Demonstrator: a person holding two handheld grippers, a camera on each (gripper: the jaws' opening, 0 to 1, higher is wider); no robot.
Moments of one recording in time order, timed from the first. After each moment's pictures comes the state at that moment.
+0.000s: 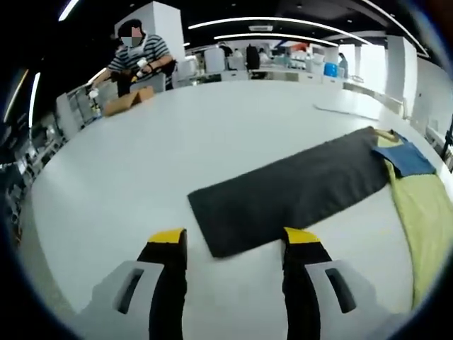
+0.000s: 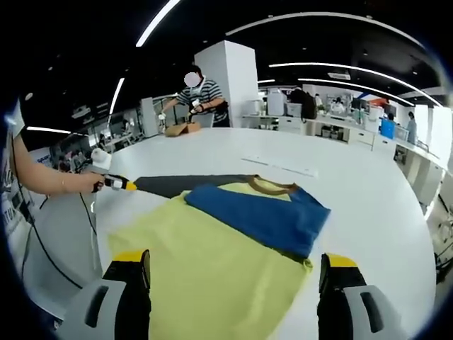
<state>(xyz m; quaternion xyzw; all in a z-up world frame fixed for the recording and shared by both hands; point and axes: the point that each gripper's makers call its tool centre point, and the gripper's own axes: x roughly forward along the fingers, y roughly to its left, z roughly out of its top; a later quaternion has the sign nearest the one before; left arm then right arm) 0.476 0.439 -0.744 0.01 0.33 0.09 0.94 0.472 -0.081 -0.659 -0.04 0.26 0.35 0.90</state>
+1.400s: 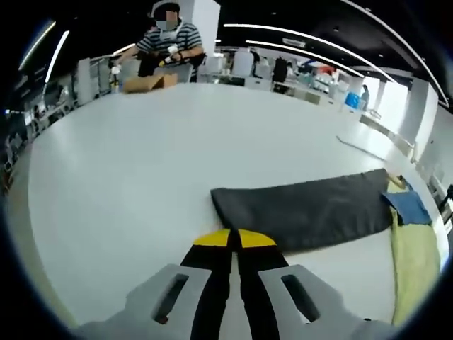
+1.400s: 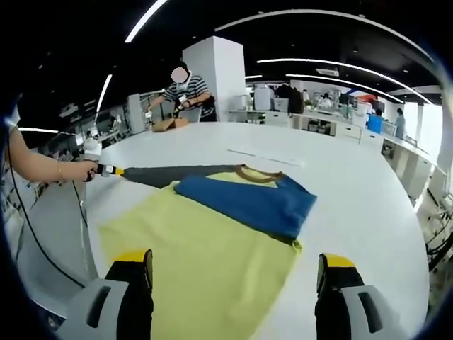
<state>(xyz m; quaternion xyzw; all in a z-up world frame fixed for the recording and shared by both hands) 0.491 0.460 -0.720 -0.09 0.29 0.12 0.94 0.462 -0.099 -0.671 -0.05 0.28 0.30 0.91</state>
